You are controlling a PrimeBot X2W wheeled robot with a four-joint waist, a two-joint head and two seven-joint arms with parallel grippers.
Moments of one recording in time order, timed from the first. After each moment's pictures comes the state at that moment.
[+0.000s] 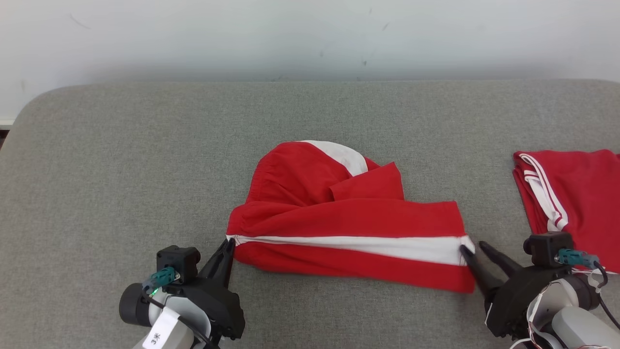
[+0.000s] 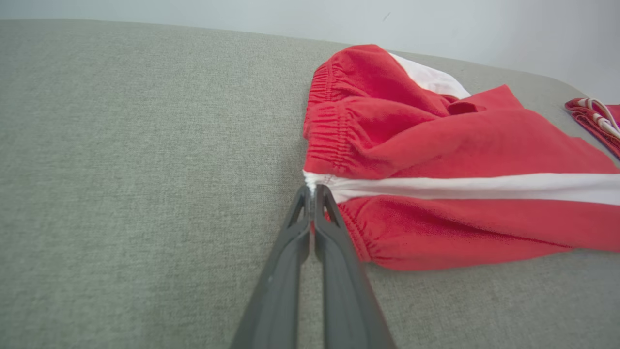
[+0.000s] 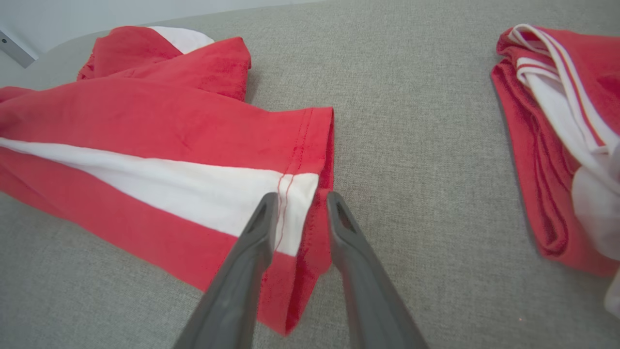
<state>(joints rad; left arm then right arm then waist) -0.49 0.22 -0.84 0.63 -0.71 0.12 -0.23 -0.28 -0.48 0.53 0.35 0.83 0.00 -0.01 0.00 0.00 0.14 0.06</state>
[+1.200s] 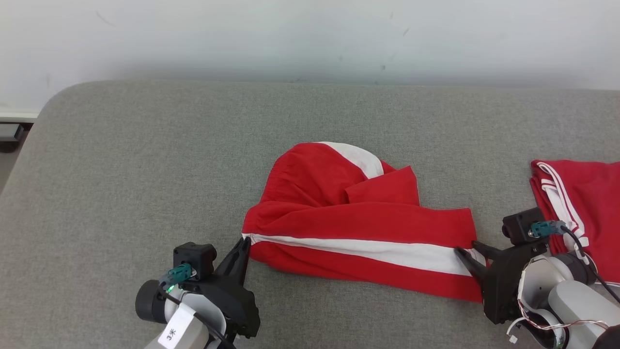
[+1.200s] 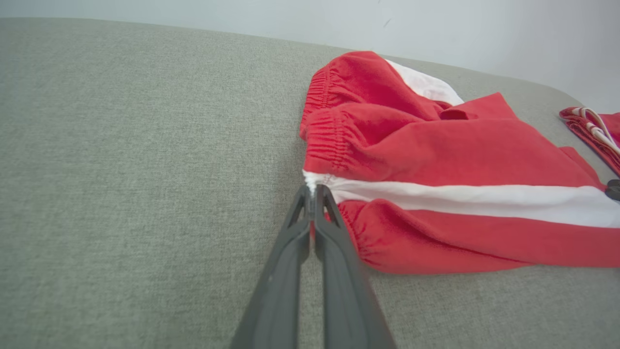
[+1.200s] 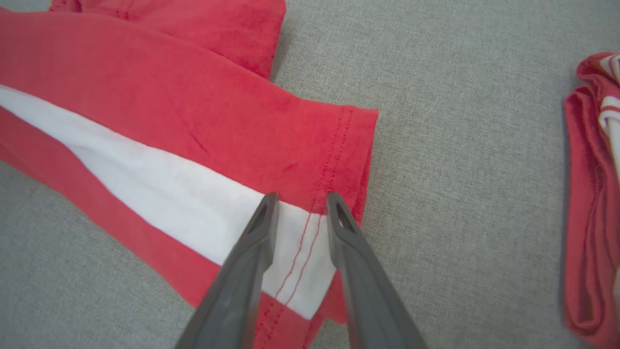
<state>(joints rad) -0.50 0.18 -0.84 0.63 -0.70 0.12 -0.21 -0.40 -0.50 0.63 0.38 0.78 0.00 0.23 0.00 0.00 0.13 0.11</state>
